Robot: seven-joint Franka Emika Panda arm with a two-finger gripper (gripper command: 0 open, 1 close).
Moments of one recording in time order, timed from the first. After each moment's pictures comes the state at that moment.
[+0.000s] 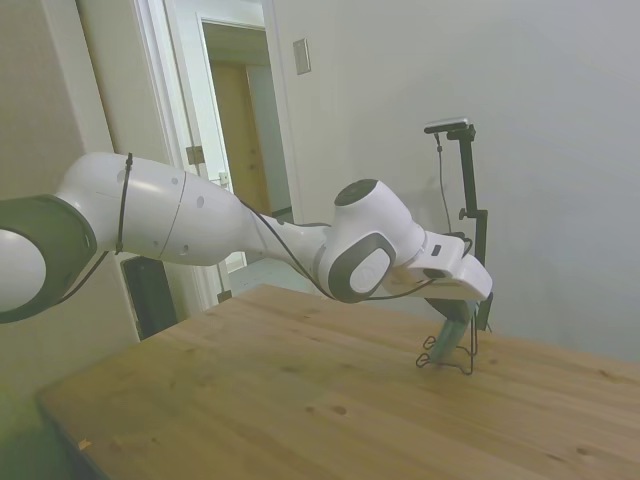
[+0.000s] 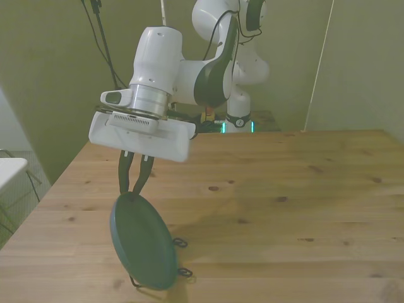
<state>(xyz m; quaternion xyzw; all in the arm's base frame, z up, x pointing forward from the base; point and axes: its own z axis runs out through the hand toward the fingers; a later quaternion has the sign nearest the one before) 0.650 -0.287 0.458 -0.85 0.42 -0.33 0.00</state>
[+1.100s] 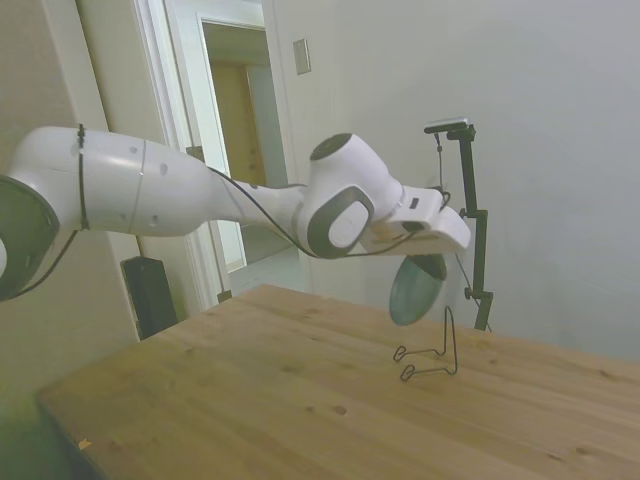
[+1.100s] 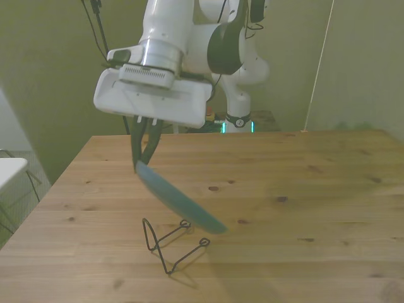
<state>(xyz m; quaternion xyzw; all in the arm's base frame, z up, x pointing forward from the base) 0.648 -0.236 0.546 -0.85 0.39 -0.35 0.03</state>
